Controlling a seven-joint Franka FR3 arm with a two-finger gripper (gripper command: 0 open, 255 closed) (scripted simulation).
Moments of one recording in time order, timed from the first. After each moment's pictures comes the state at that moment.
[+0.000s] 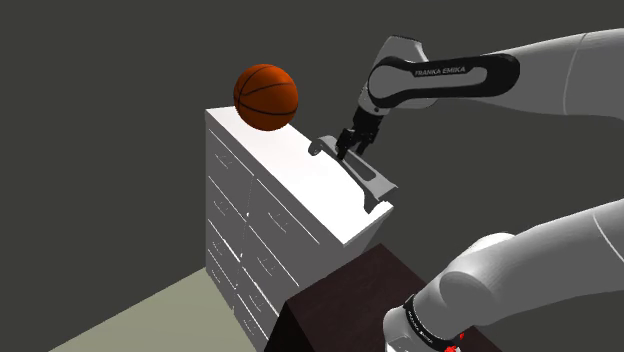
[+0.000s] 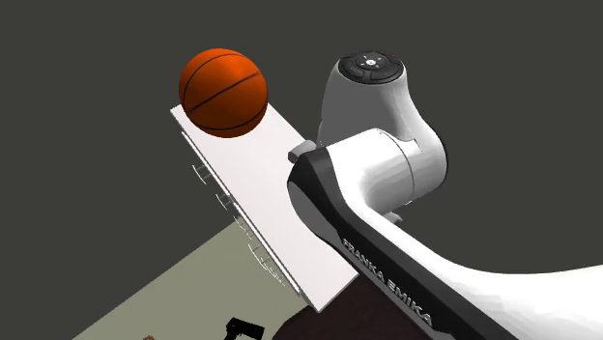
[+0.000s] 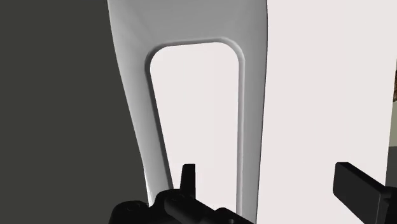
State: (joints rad) arm -0.04 -0.34 -0.06 -2.38 0.01 2.06 -0.15
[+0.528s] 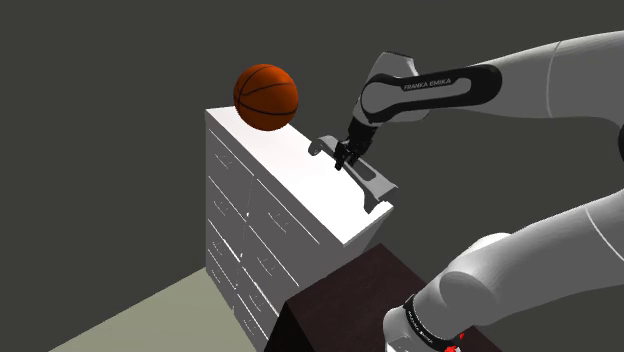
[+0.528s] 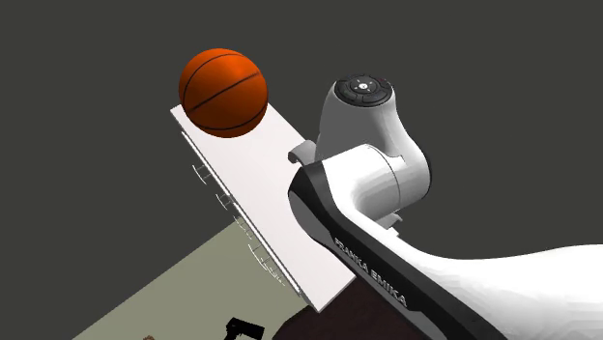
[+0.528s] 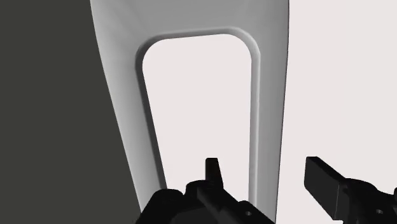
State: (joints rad) arm -0.04 -0.30 -0.06 -2.44 0.02 2.16 -0.16
